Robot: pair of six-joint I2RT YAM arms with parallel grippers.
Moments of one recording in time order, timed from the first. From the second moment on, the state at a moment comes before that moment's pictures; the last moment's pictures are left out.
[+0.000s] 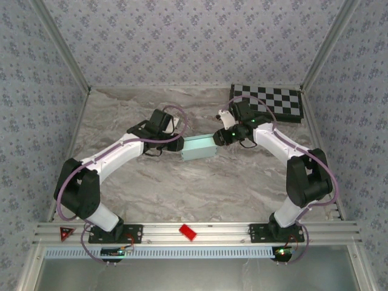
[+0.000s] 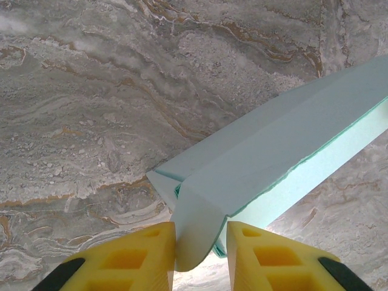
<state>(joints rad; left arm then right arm) -0.58 1.55 1.14 -0.53 0.17 -0.35 0.39 1.64 1.21 -0.56 -0.34 -0.05</state>
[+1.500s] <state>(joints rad) -0.58 1.55 1.14 -0.53 0.17 -0.38 0.42 1.61 1.21 -0.59 -0.27 0.01</state>
